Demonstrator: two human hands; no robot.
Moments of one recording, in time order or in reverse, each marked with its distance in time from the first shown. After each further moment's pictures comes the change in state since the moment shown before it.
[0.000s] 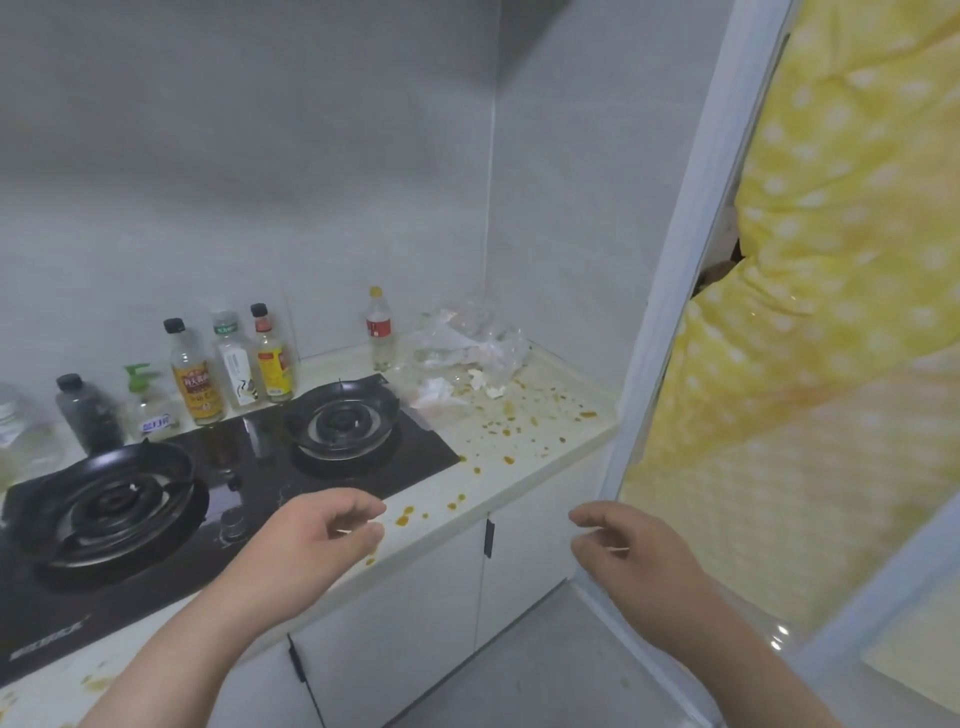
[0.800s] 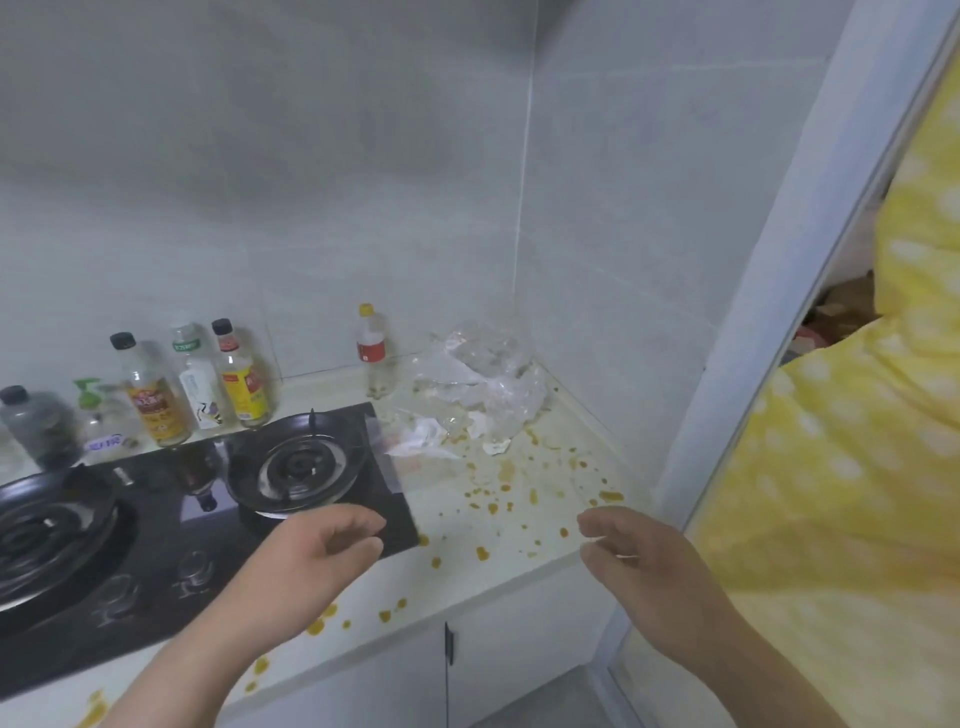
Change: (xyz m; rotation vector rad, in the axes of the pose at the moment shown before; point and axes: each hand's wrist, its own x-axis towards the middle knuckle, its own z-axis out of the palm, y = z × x) left_hand 0.208 0.061 0.108 -0.052 0.136 -0.130; right_hand 0.268 0.079 -0.099 0.024 -0.218 -0.072
